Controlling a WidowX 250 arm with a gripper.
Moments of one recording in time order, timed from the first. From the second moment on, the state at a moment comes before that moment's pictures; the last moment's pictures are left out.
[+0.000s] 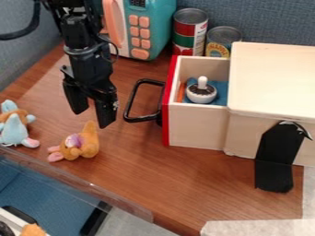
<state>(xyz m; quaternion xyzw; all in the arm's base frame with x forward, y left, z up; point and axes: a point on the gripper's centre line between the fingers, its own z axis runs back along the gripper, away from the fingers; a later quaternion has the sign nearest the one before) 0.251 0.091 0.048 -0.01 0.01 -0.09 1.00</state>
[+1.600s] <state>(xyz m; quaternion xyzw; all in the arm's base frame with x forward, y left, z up) 0.382 -0.044 0.082 0.02 -0.09 -0.26 0.96</state>
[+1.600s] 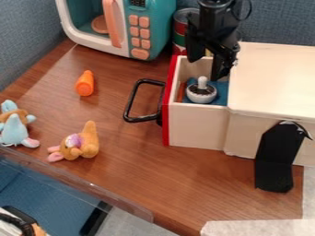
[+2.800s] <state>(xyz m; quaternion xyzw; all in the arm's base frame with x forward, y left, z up) 0.379 -0.047 0.059 -0.02 -0.05 -0.29 0.96</state>
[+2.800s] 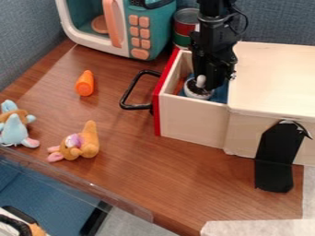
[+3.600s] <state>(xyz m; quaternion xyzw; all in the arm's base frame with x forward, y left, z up) 0.363 -0.058 0.110 -0.04 -0.08 -0.31 0.95</state>
